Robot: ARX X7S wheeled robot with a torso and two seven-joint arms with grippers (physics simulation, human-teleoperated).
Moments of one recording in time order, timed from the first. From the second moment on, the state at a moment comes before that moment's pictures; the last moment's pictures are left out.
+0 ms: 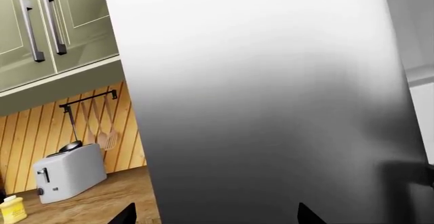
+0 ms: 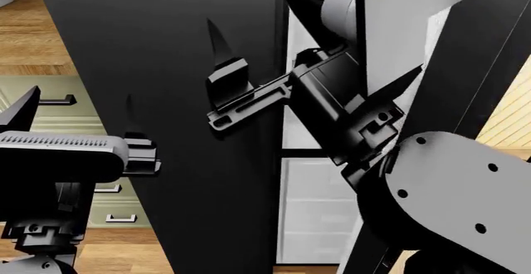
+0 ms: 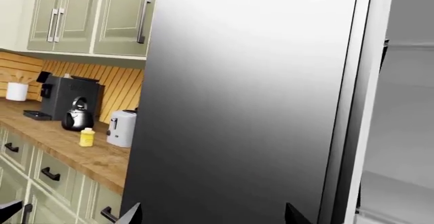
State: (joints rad) left arm -0.33 -0.13 -0.01 1.01 0.31 -1.00 0.18; right arm 1.04 0.14 -0.16 -0.77 1.02 1.27 0.46
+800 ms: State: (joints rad) left arm -0.33 -0.13 0.00 1.01 0.31 -1.00 0.17; right arm 1.08 0.14 -0.19 -0.45 0.77 1.05 0.49
